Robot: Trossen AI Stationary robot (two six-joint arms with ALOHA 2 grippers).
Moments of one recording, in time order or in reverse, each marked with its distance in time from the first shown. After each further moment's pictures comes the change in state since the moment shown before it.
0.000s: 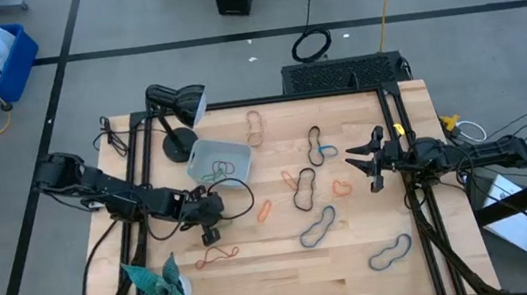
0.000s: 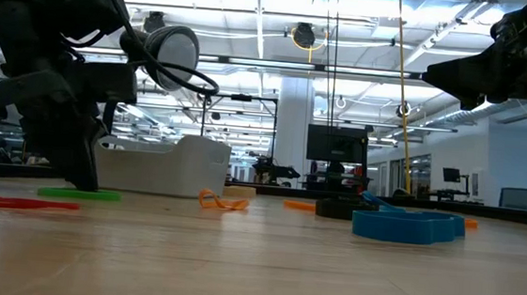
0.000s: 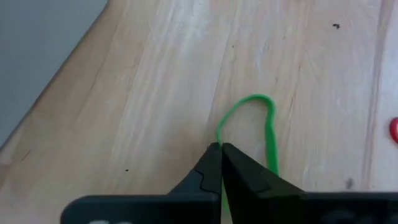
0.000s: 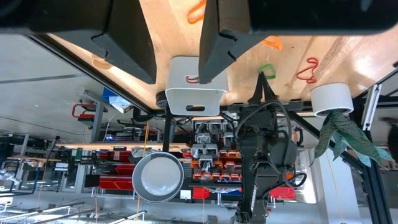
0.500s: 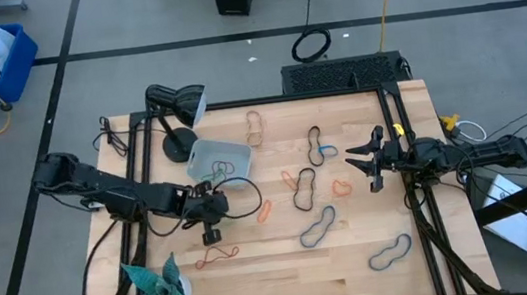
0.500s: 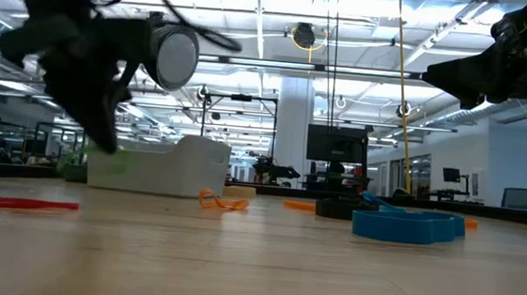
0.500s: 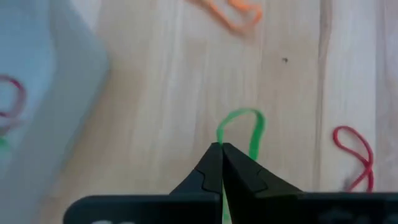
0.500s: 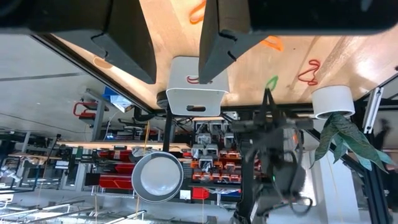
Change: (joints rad) left arm 0.010 -0.070 0.226 -0.241 -0.020 0.175; right arm 0.000 0.000 0.000 0.000 0.000 -0.016
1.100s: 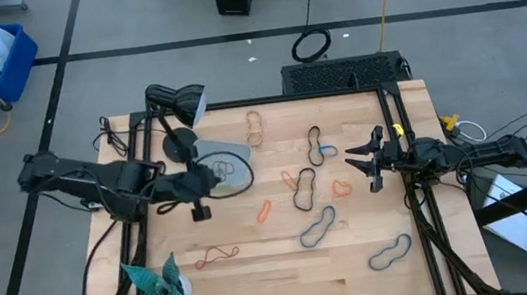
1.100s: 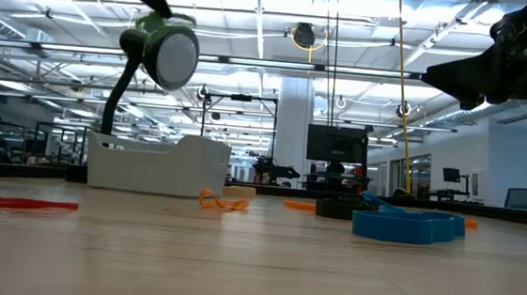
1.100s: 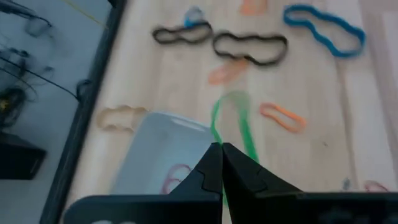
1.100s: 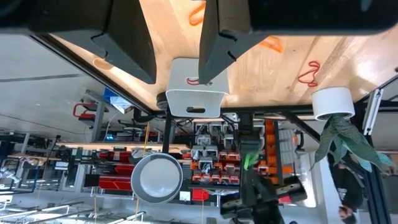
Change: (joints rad) left arm 0.022 -0.170 0.429 -0.405 -0.310 0.253; right arm 0.000 0.007 0.000 0.001 0.000 0.000
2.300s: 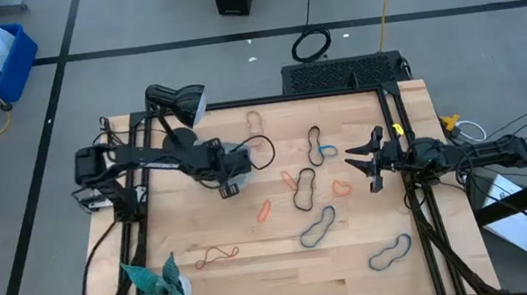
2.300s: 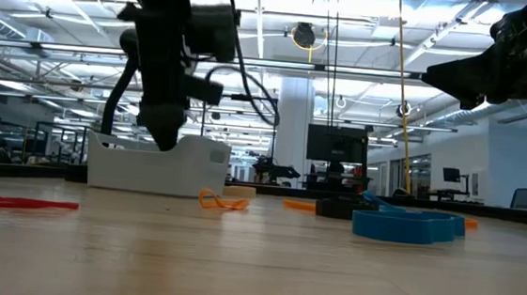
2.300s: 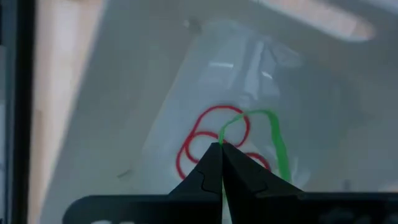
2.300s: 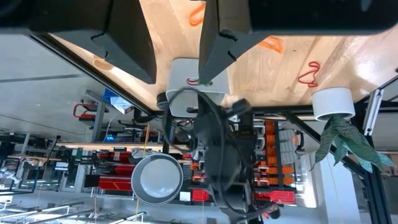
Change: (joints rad) left arm 0.370 0.525 -0.074 0.098 0.075 0.028; right arm 0.000 0.002 0.000 -0.001 0.000 0.000
